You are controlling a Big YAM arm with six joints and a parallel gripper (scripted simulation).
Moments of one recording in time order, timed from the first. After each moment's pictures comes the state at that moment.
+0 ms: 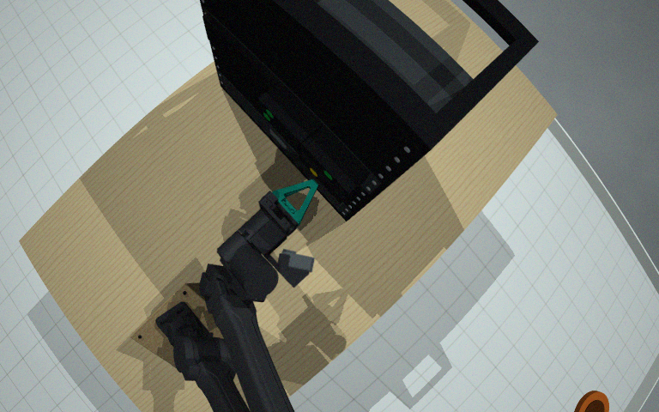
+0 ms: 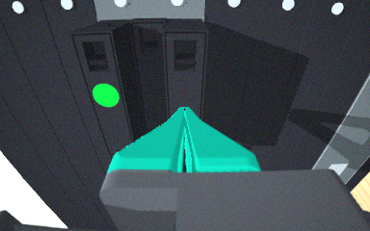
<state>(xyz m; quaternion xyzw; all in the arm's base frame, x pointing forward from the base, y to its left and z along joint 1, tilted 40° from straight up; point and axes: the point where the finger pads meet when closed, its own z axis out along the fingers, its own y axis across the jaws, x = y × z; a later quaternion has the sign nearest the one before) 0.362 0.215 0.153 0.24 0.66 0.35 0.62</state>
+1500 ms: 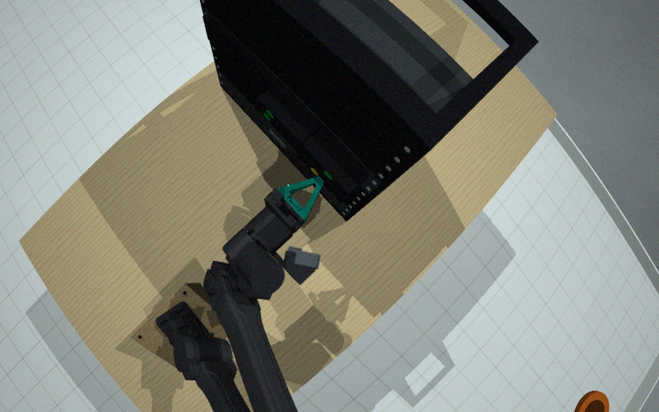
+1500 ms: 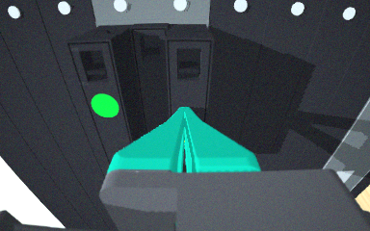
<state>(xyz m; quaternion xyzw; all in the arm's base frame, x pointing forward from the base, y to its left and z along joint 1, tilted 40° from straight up) 0.372 0.216 0.156 0.23 0.66 0.36 0.61</state>
